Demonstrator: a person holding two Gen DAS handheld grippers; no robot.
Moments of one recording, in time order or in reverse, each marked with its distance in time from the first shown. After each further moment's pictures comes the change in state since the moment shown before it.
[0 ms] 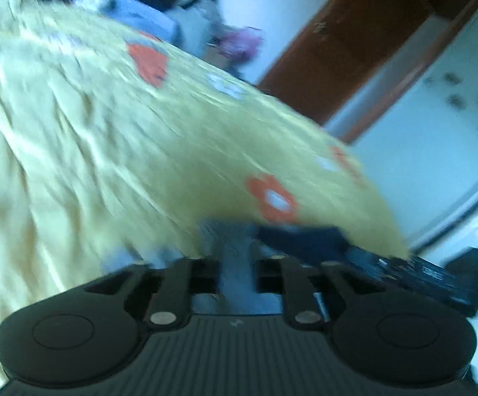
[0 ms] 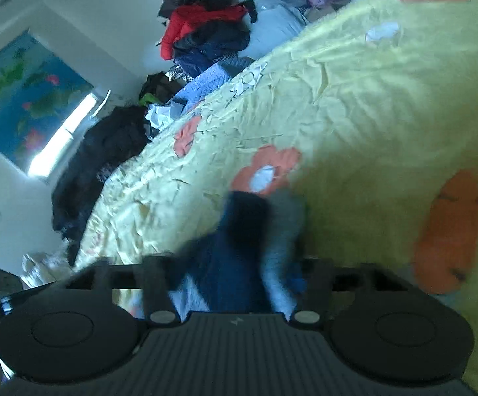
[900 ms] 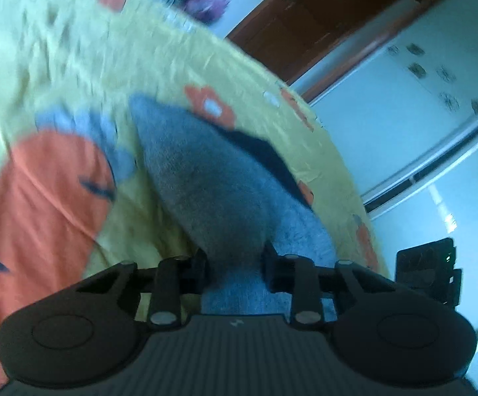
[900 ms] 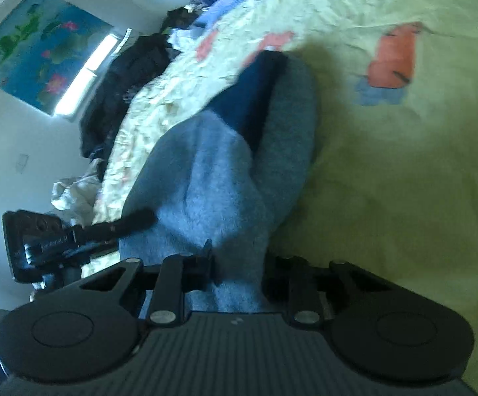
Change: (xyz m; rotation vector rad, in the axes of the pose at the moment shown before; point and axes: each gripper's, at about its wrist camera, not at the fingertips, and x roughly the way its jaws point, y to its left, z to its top) left arm -0.015 -0.041 -0.075 0.040 0.117 -0.099; right arm -0.074 -0.015 -0.091 0.031 0.270 0.136
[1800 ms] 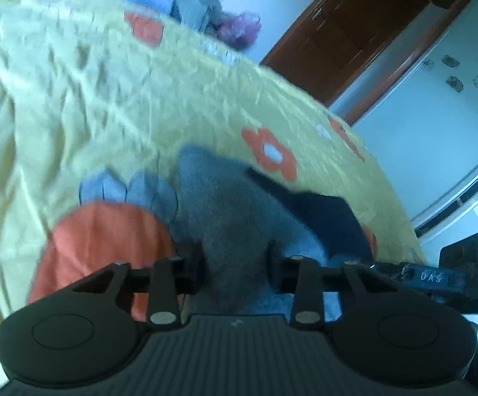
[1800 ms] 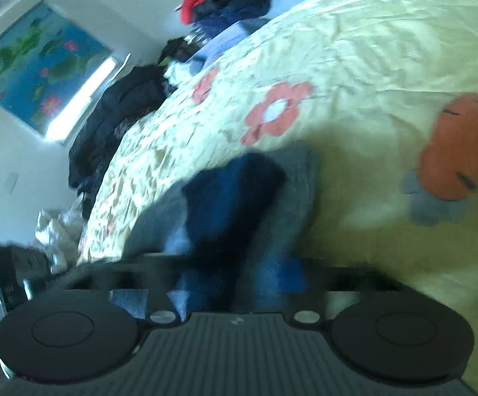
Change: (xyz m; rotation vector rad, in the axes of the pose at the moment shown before) left arm 0.028 0.034 0.039 0.011 -0.097 0.153; right arm 0.049 0.003 0.061 -0.062 -0.127 -0.057
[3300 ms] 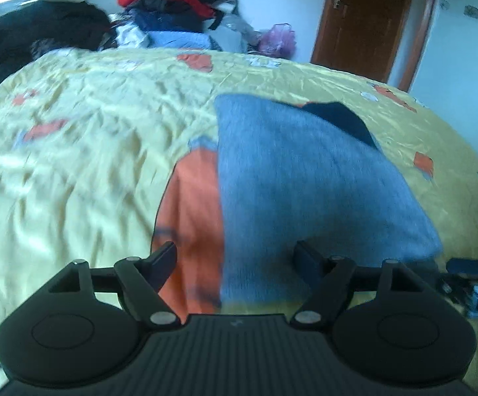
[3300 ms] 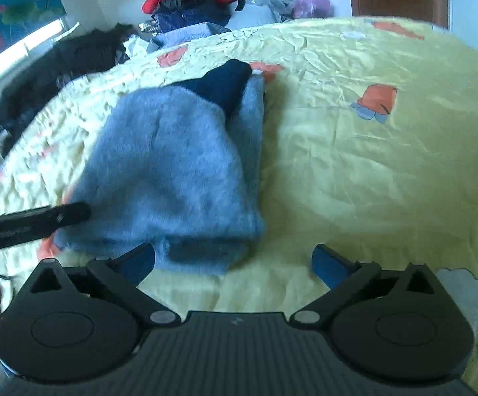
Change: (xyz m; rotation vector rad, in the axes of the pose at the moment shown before) left arm -0.086 -0.027 -0.106 0.222 -0.077 0.380; right arm -0.028 0.103 -0.140 -0.220 -0.088 -0.494
